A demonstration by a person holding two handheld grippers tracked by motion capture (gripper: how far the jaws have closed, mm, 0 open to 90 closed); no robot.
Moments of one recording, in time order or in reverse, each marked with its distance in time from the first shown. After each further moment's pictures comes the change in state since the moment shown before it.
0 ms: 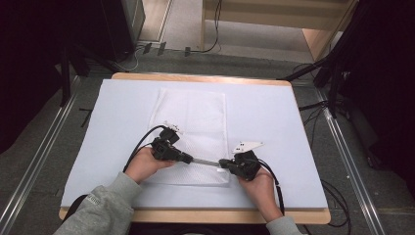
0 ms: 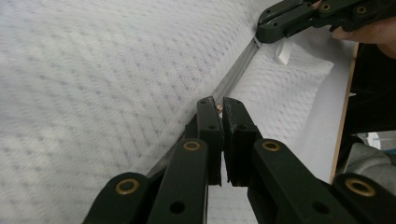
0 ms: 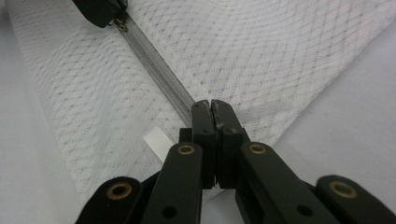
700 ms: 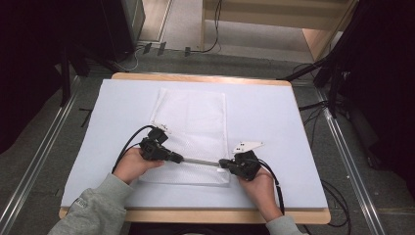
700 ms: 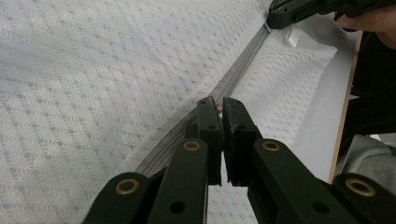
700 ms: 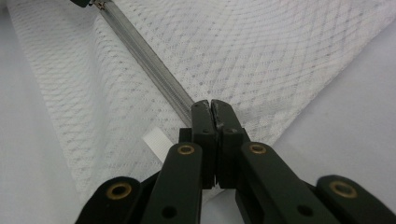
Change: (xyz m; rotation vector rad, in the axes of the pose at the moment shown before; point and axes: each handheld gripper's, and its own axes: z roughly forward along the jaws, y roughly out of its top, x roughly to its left) left arm 0.010 -0.017 -0.020 -0.009 0.011 -0.016; right arm 0.000 0.000 0.000 -0.002 0.001 0.000
